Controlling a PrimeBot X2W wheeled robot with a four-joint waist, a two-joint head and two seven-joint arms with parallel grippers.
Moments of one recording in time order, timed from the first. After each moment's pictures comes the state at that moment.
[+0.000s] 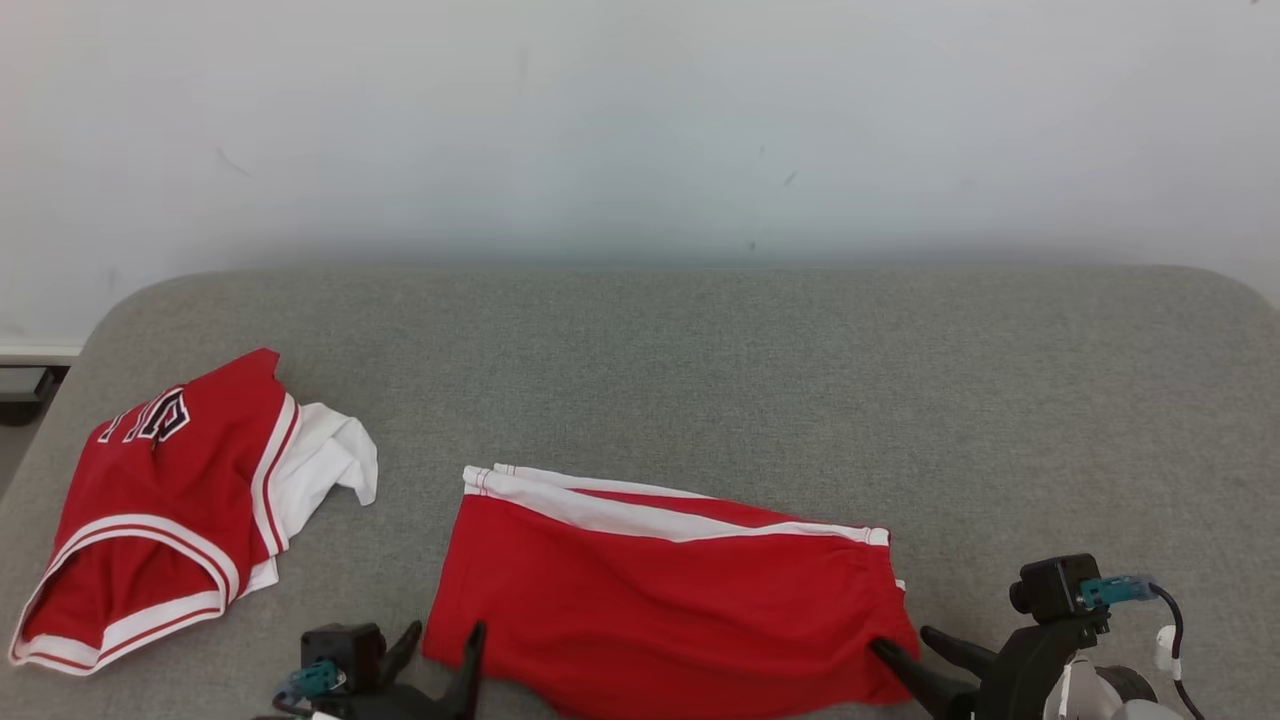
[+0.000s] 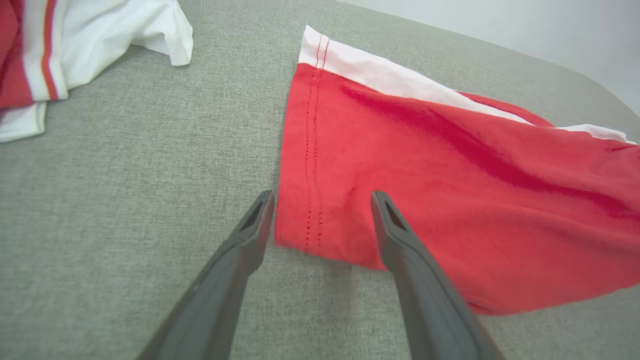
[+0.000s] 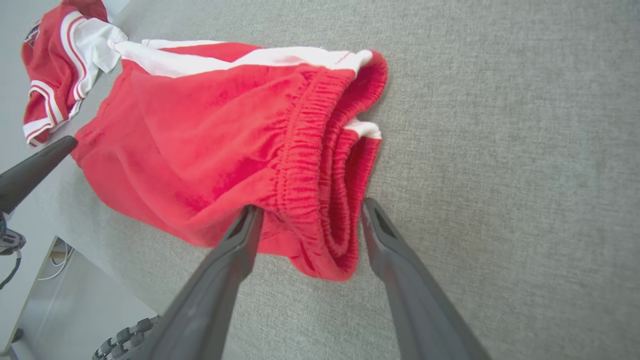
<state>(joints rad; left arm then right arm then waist) -0.33 0.16 -0.69 0.79 -0.64 0.00 -0.21 -0.21 -0.42 0.60 0.41 1.00 0.12 0.20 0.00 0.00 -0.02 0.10</state>
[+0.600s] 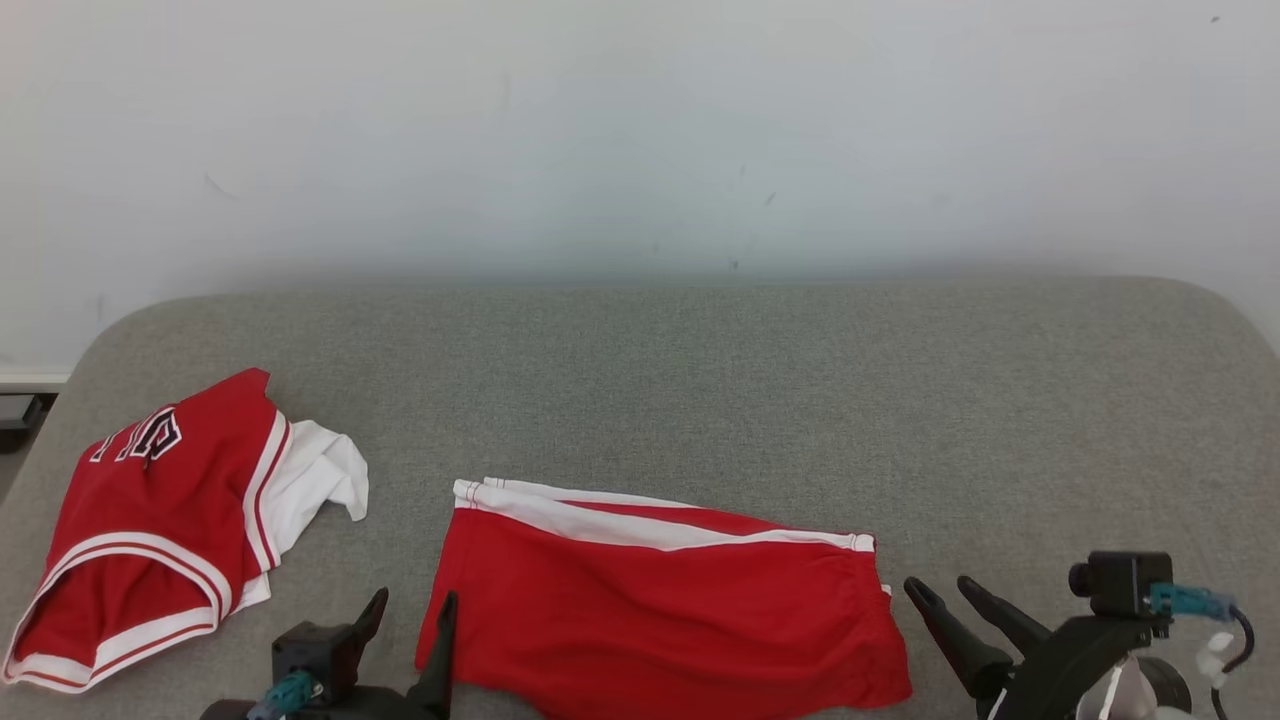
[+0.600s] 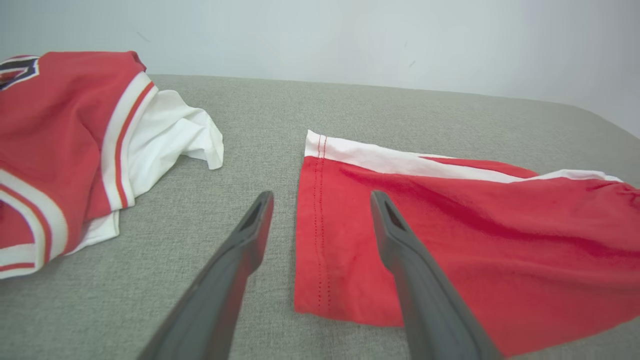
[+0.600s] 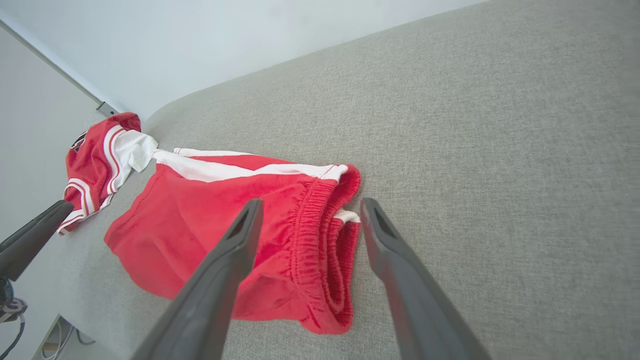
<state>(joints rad) -0.26 0.23 -0.64 0.56 -0.53 0.12 -0.25 -0.15 -0.44 0.50 0.27 1.02 0.06 0.05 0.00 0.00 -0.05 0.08</state>
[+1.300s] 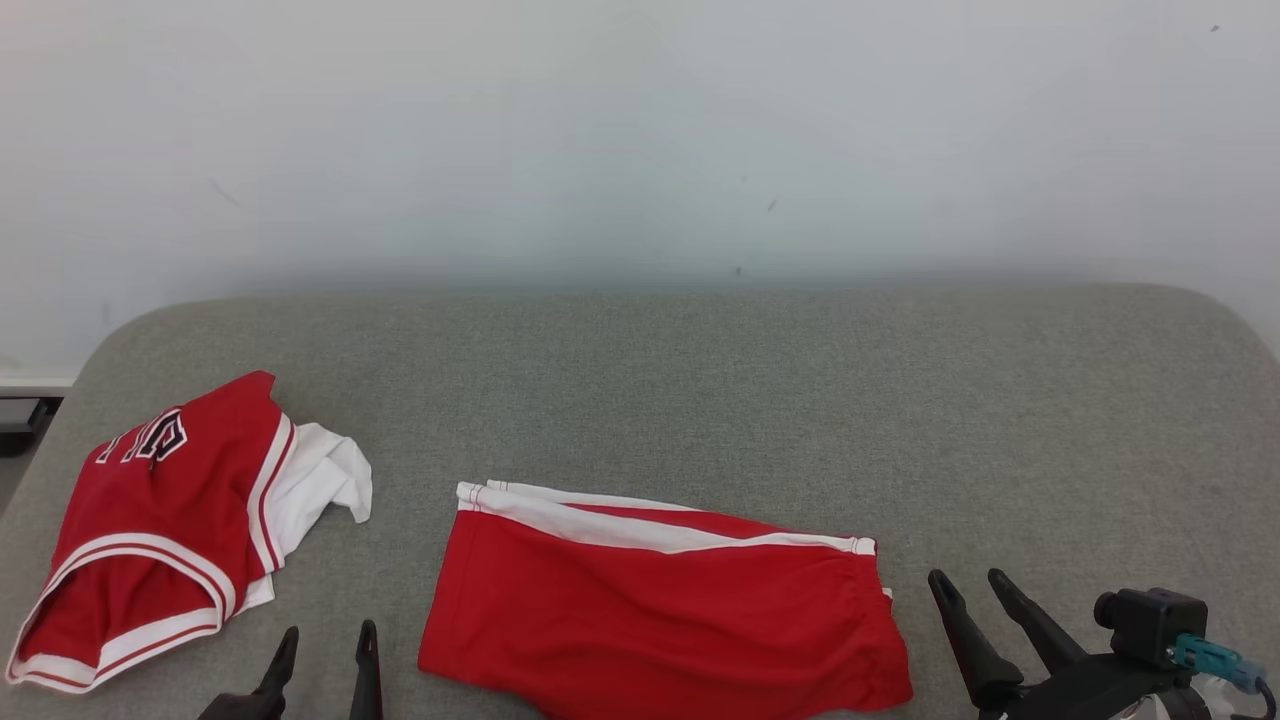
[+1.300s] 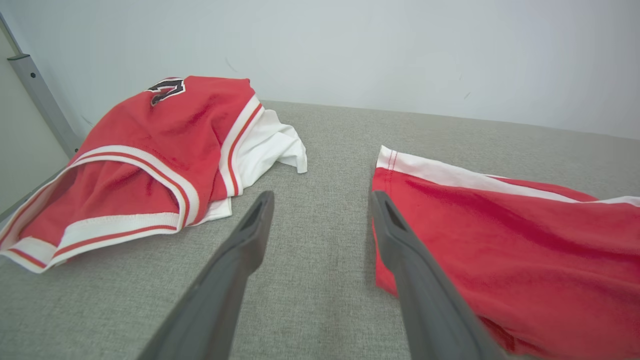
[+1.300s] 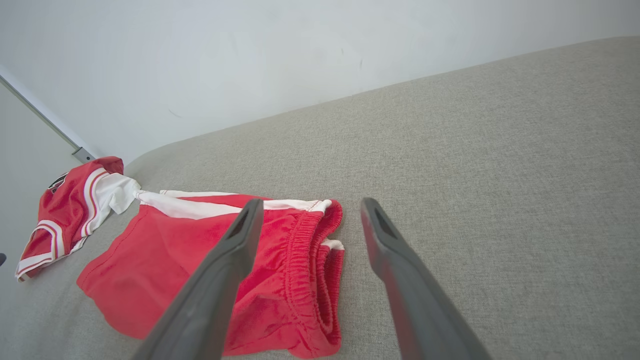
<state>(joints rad) -0.04 0.17 -0.30 0.39 -0.27 0.12 -0.25 -0.04 -0.41 0.46 0.18 0.91 -0.07 -0.16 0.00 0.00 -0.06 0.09</state>
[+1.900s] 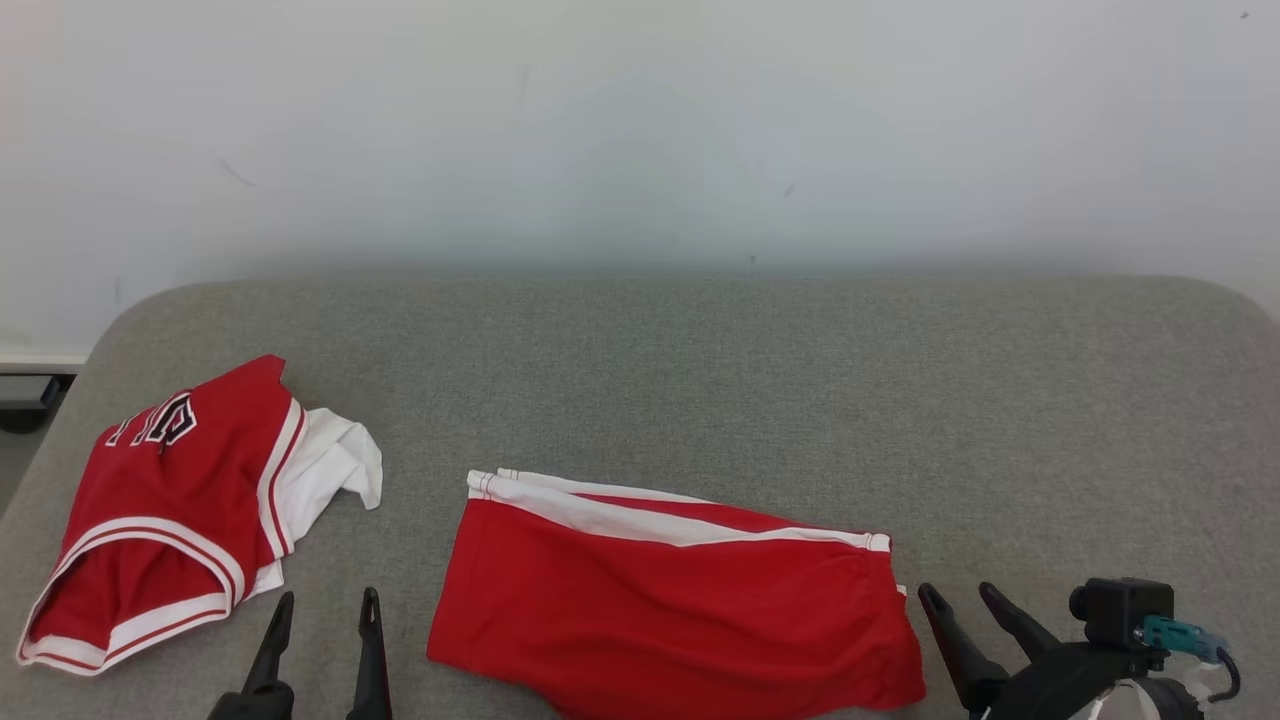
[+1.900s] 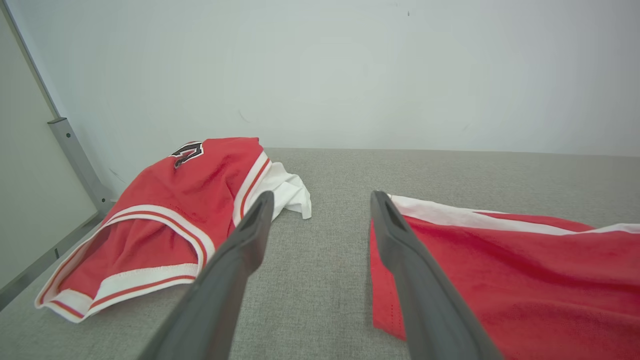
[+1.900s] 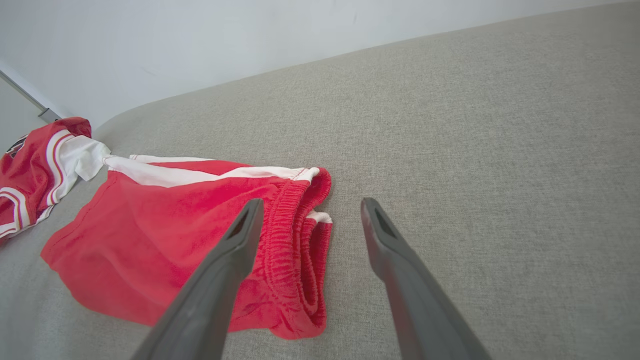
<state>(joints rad) 0.03 0.09 -0.19 0.21 -0.07 0.12 -0.25 -0.07 -0.41 0.48 0.22 0.88 -0.11 -0.08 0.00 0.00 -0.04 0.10</state>
